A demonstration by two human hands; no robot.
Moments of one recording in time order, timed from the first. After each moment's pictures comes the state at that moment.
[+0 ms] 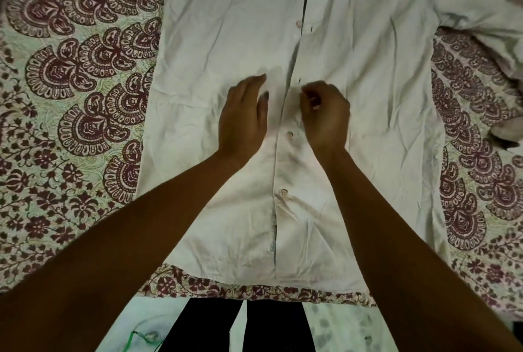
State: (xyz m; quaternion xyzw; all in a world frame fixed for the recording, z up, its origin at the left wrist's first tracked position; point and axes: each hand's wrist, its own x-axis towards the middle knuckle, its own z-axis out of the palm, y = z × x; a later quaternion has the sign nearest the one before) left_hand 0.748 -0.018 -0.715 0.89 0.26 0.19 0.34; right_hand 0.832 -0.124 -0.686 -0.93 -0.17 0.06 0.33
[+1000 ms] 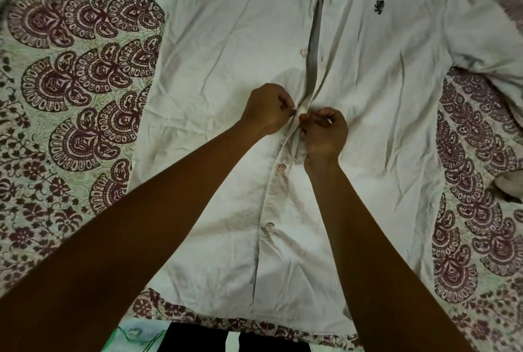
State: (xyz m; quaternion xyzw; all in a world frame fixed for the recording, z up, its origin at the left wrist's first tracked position) left_hand 0.839 0.003 -0.687 0.81 0.33 -0.07 0.48; right_hand 0.871 -0.100 -0.705 -0.71 0.20 0.22 0.64
